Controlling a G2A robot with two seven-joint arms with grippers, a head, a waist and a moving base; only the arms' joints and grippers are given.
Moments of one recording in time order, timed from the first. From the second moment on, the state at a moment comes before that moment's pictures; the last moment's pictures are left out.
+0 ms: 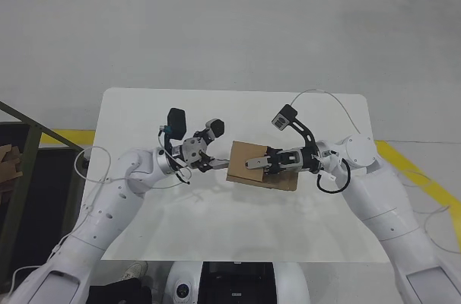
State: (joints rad) left arm 1.11 -1.05 -1.10 -1.43 0.82 -1.00 0.12; right arm -0.89 -1.16 0.99 -1.36 0.64 -0.22 1.35
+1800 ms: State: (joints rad) left arm 1.13 -1.05 -1.21 -1.39 0.85 -1.01 0.11; right arm -0.91 -1.15 1.03 -1.36 0.58 -0.17 1.40
